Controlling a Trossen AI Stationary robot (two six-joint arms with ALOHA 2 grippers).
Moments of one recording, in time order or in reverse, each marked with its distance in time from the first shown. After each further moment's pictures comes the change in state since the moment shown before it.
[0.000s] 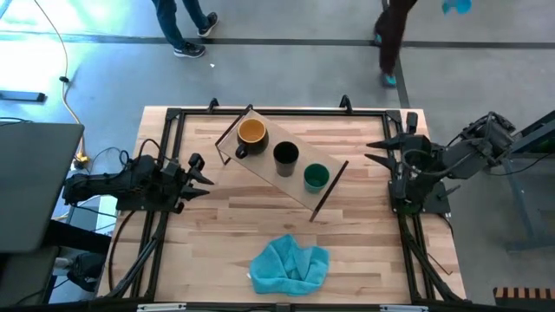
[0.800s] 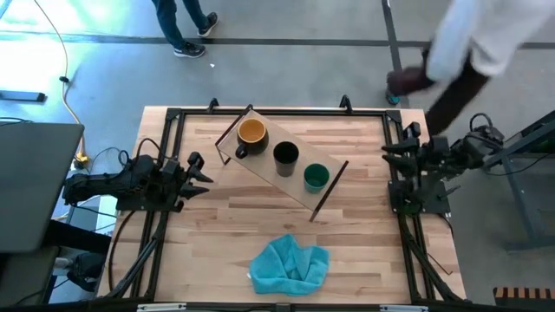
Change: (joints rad) left arm 0.000 0.000 0.000 0.032 -0.028 -0.039; right arm -0.056 -0.705 -0.965 1.025 -0.213 -0.261
